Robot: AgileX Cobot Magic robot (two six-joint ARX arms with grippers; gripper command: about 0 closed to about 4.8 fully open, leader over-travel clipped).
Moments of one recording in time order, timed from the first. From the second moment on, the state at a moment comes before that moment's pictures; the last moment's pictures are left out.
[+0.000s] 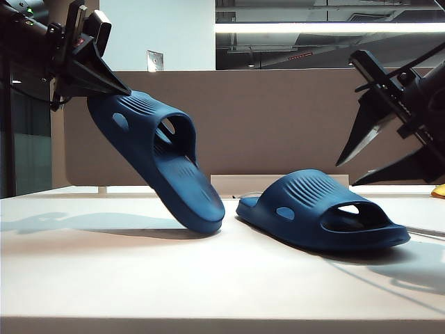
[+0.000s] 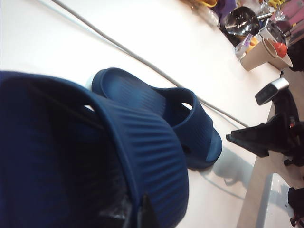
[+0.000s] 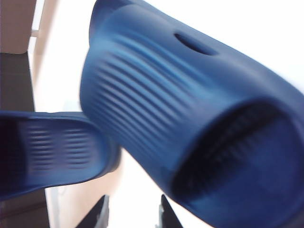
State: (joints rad) left arm -0.03 1.69 1.42 -0.65 1.03 0.23; right arm 0.39 1.15 0.46 0.15 -0.20 1.18
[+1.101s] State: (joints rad) left arm 0.03 1.69 1.42 -0.62 1.15 0.20; right arm 0.39 1.31 0.44 0.30 -0.16 1.19
